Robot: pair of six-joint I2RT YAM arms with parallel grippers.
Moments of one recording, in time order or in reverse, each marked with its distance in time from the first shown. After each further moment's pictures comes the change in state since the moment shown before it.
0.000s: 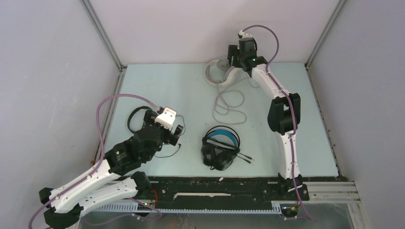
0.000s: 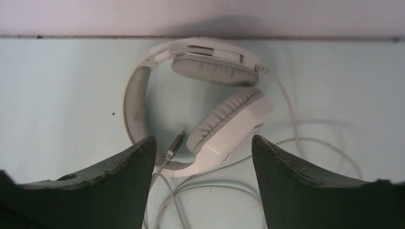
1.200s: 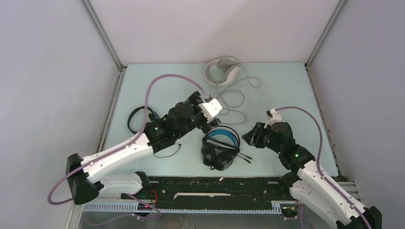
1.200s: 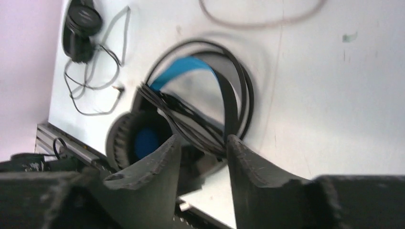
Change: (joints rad) left arm -0.008 0.532 0.221 0.383 0.442 0.362; right arm 0.200 -1.622 -1.740 0.072 -0.159 0.439
